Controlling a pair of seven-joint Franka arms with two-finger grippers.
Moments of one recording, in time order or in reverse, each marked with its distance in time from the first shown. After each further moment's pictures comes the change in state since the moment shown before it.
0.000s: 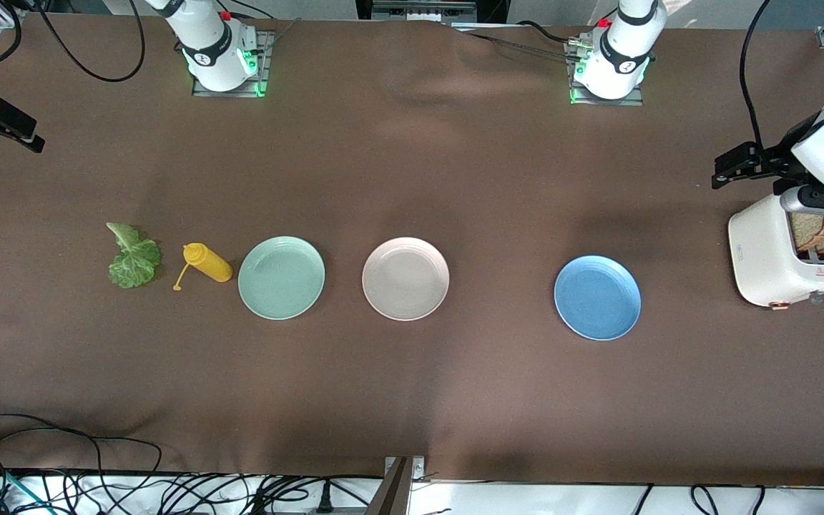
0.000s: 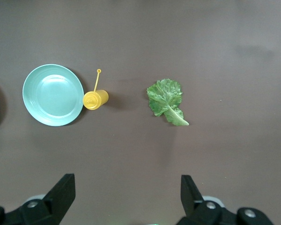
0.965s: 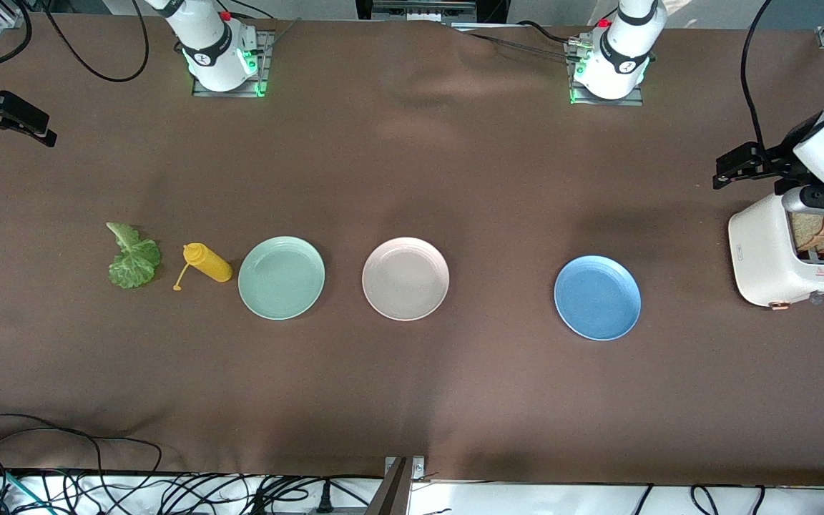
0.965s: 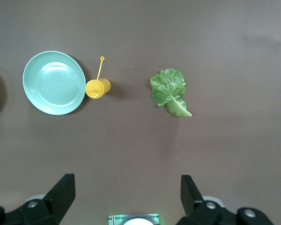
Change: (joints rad) left arm 0.002 0.000 0.000 0.000 0.000 0.000 0.000; right arm 0.000 0.002 0.018 0.000 0.000 -0.044 0.000
